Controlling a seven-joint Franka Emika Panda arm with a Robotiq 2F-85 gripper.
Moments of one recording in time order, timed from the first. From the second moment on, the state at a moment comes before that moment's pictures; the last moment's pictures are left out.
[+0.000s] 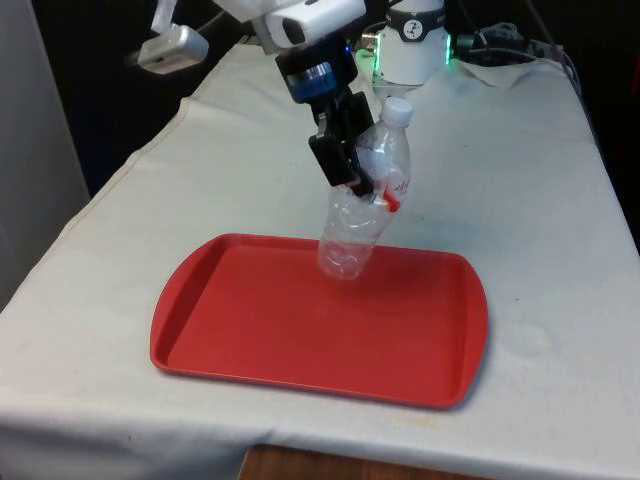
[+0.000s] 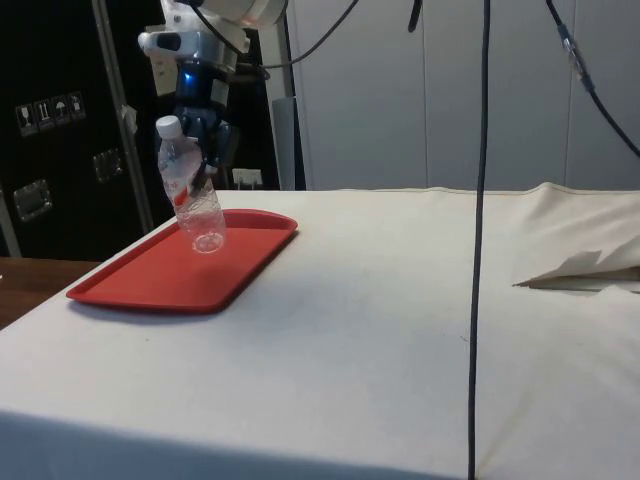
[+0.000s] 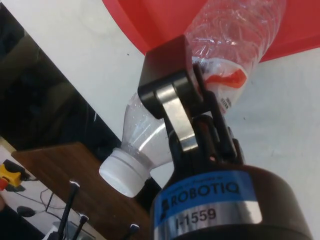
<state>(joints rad) 0.04 0.60 -0.24 -1.58 0.65 2.14 -1.99</state>
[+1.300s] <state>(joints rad) 0.03 0.69 -0.31 -1.49 0.82 1.97 -2.10</state>
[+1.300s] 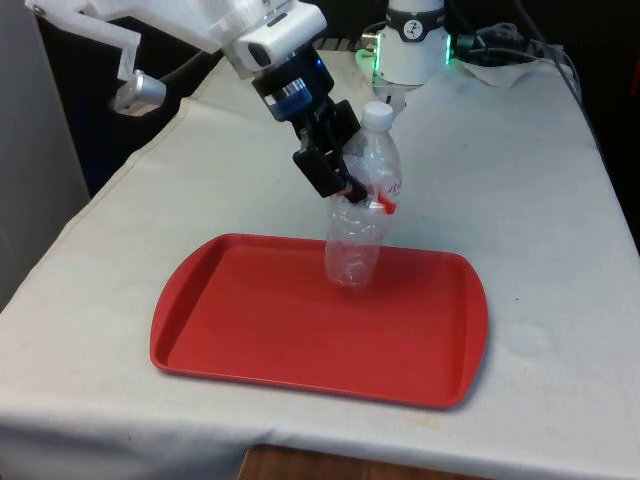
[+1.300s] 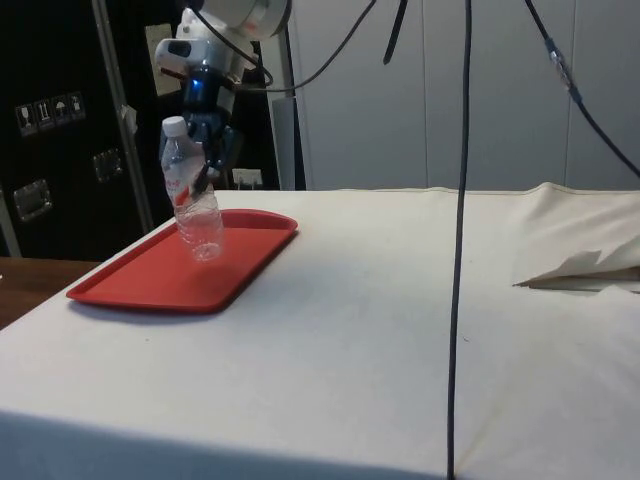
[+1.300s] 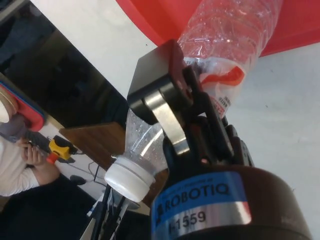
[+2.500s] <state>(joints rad) 0.00 0.80 -0.37 -1.36 0.95 1.87 -2.14</state>
